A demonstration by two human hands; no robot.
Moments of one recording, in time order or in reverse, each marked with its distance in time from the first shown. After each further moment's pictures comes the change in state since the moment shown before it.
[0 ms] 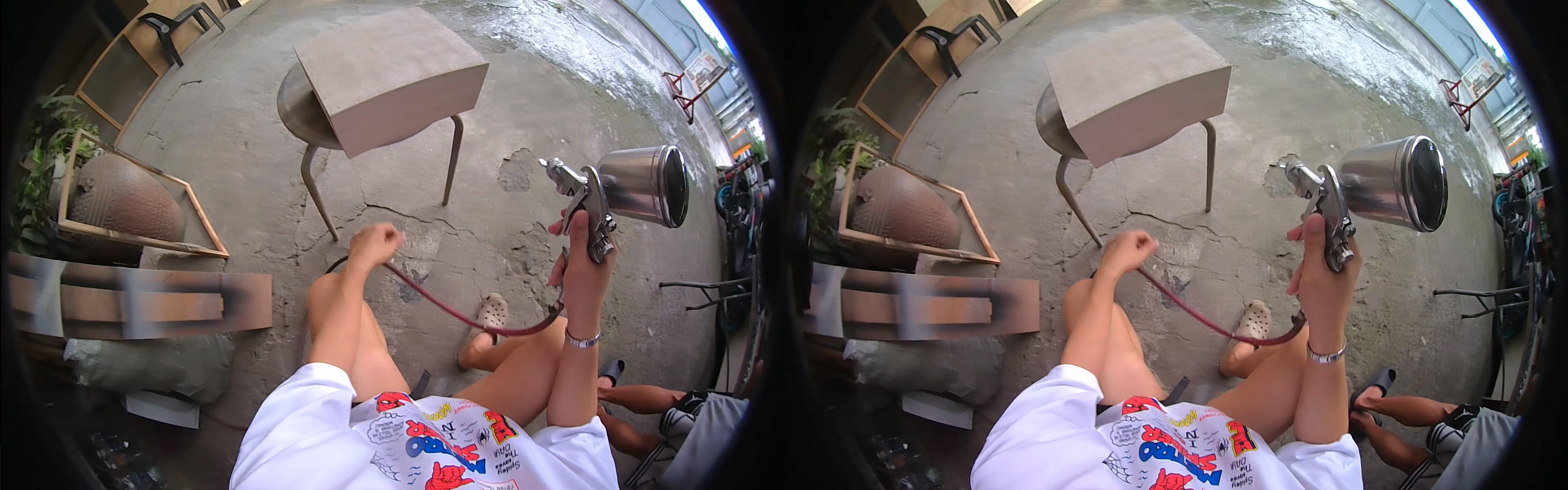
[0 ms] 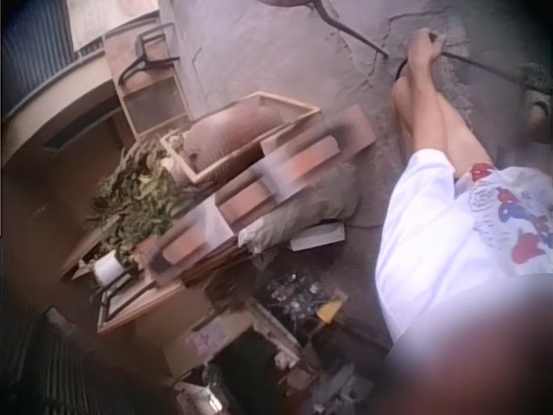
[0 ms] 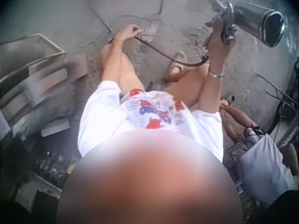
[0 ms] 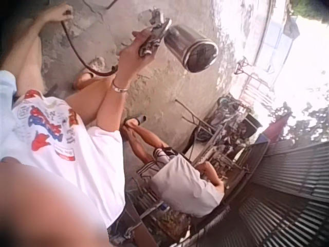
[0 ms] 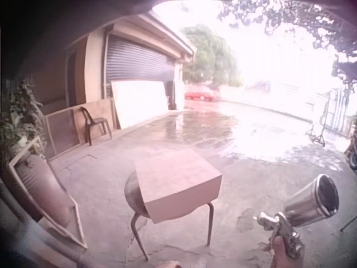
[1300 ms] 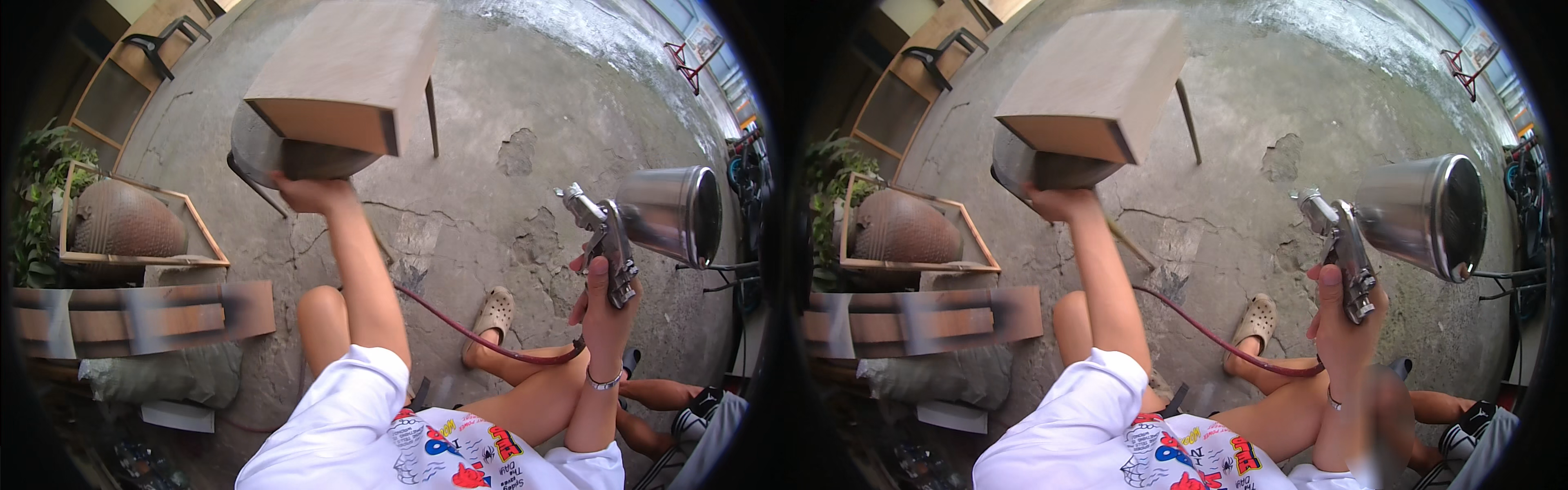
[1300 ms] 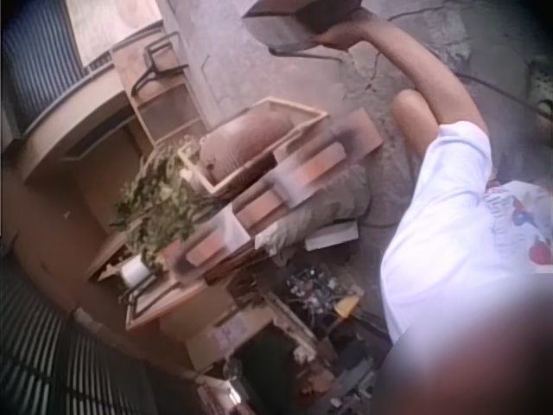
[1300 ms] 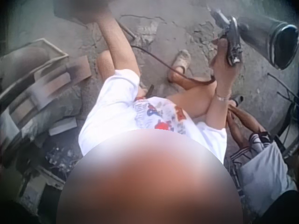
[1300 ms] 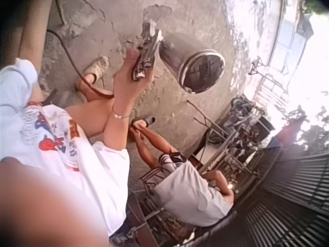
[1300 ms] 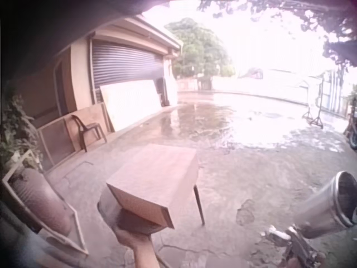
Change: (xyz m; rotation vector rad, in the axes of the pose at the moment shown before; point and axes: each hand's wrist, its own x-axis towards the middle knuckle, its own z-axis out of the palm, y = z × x) left_hand 0.065 0.102 -0.087 -1.962 1.257 0.184; right_hand -0.018 0.025 -0.063 -0.112 -0.048 0.065
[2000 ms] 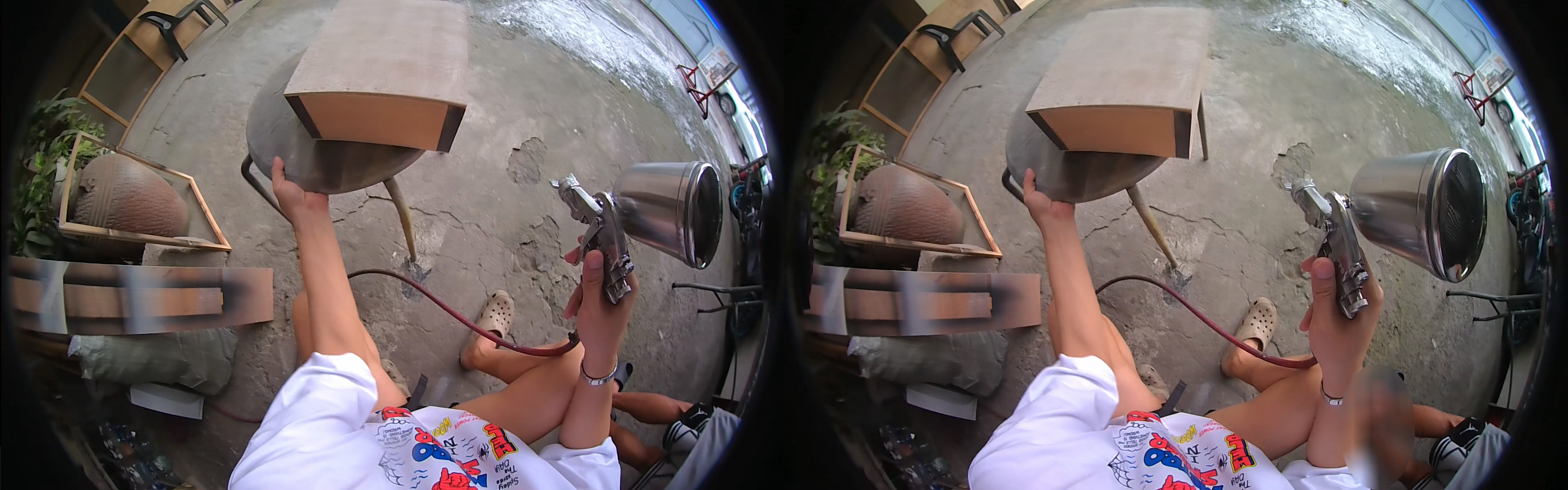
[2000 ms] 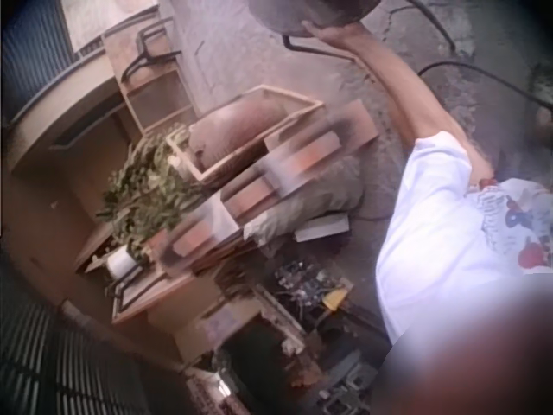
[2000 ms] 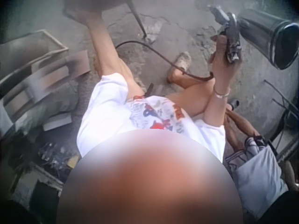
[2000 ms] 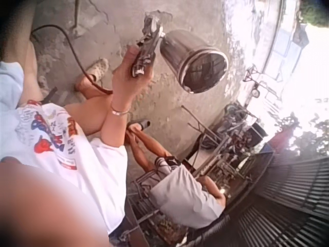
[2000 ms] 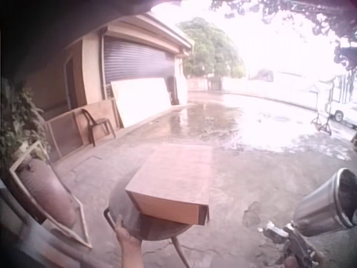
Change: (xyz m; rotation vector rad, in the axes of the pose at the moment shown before) left_hand 0.059 0.051 -0.042 0.058 -0.219 -0.410; right_hand 0.006 -0.012 0.023 -0.008 -0.044 -0.079
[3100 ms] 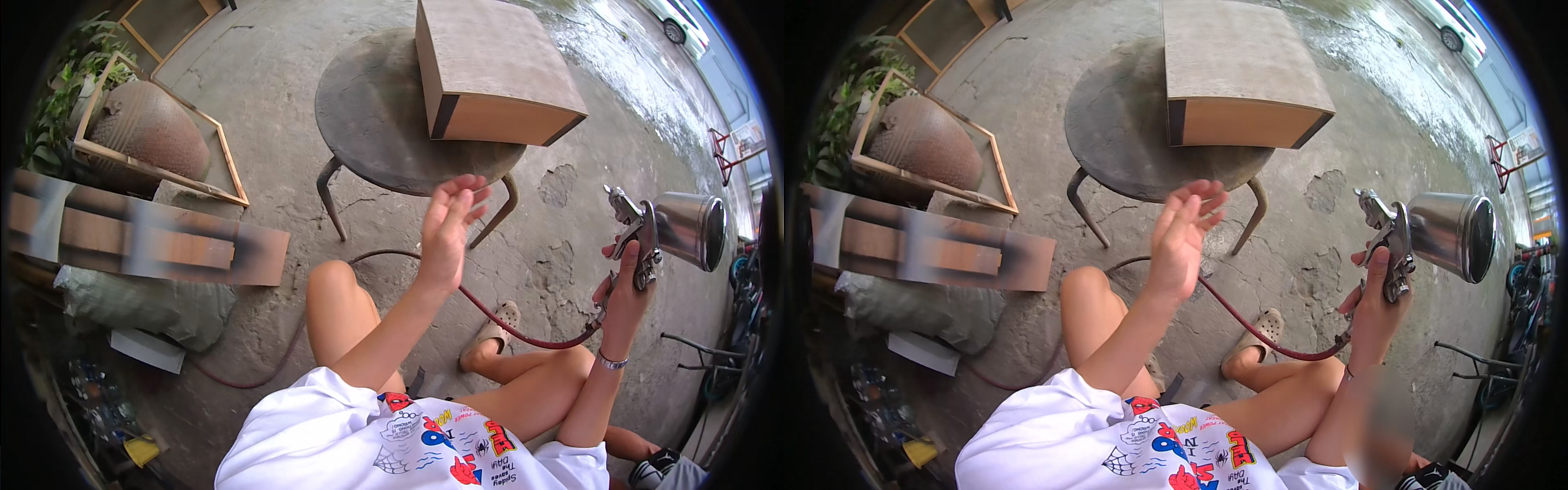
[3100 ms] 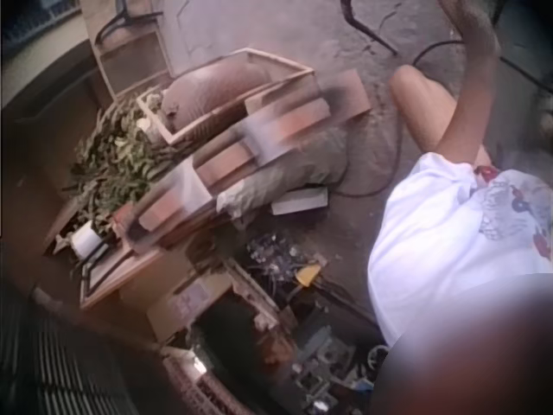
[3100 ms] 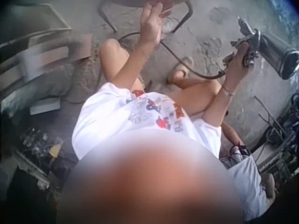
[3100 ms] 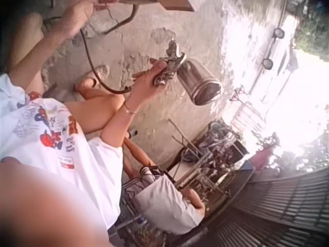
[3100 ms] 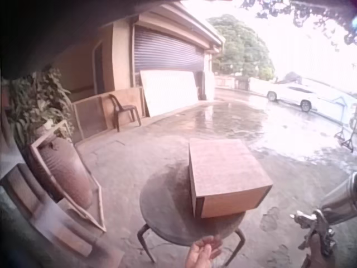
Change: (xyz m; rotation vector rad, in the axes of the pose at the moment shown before) left_hand -0.184 -0.045 0.033 0.318 -0.337 -0.145; right_hand 0.028 0.001 0.028 -0.003 0.078 -0.028
